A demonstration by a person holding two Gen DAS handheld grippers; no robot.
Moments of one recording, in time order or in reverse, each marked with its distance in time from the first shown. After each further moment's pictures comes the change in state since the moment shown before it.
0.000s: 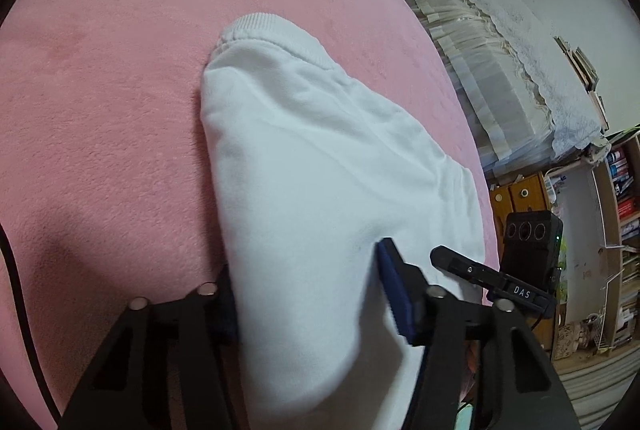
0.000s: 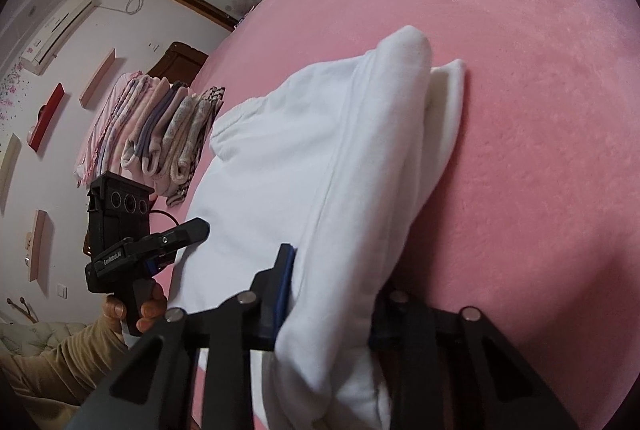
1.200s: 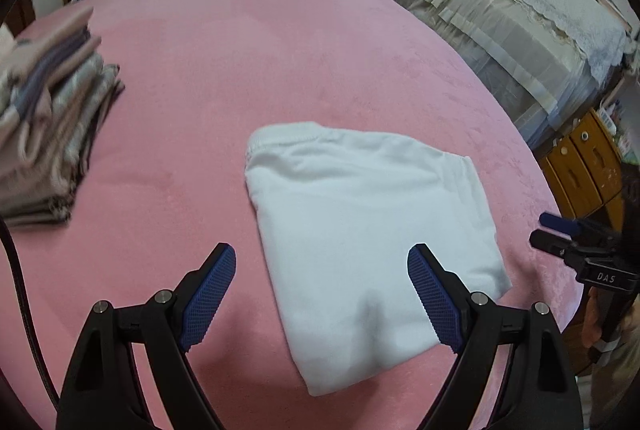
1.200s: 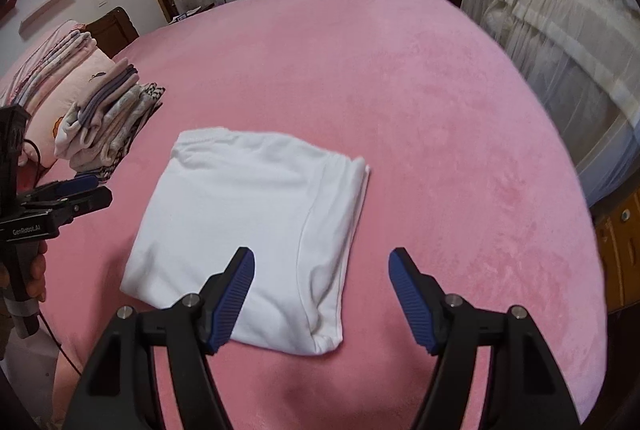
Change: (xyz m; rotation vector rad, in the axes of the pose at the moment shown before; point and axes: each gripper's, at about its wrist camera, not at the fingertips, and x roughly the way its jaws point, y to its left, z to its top) left arm -0.089 -0.078 -0.003 0.300 -0.088 0.376; right arm -0.095 0.087 -0.015 -0.205 -0.081 -0.516
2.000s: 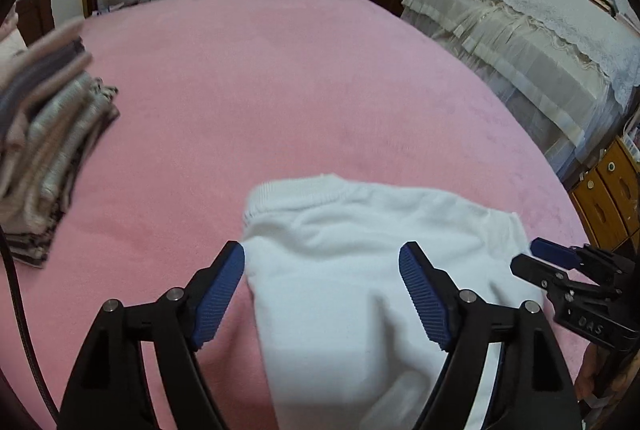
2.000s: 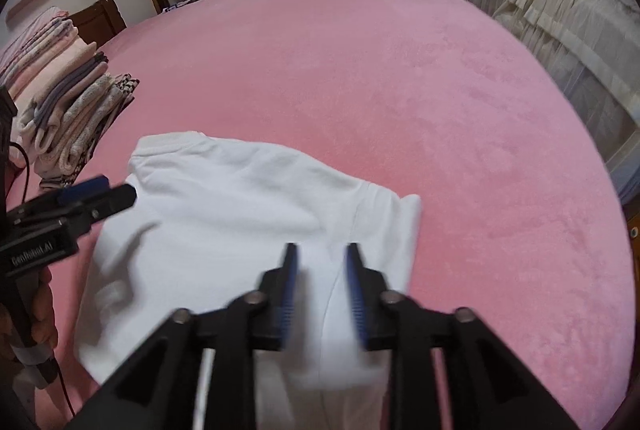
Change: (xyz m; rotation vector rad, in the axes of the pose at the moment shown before) left arm 0.058 -0.005 0.044 0.007 -0.138 0.076; right arm 0.068 0.031 0.038 -0.060 -0.064 -0.110
